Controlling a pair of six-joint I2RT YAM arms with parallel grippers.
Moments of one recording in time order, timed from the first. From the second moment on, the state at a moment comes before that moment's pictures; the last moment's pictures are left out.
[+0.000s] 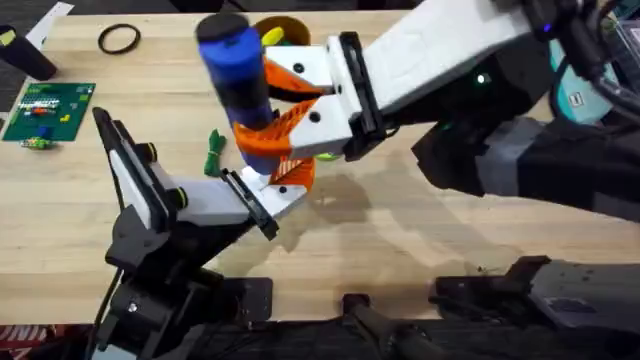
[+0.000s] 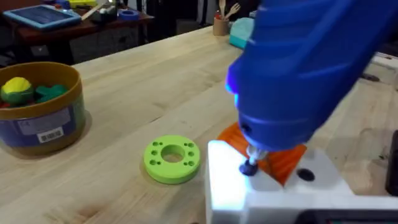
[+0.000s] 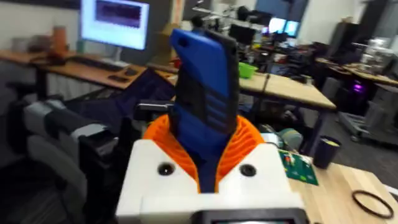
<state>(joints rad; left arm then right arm) -0.31 0.01 0.02 -0.09 0.56 -0.06 0.72 1.49 0.73 1.24 -1.02 0.24</state>
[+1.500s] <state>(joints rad) -0.31 0.01 0.02 -0.09 0.56 -0.07 0.74 1.49 0.82 1.01 -1.00 0.21</state>
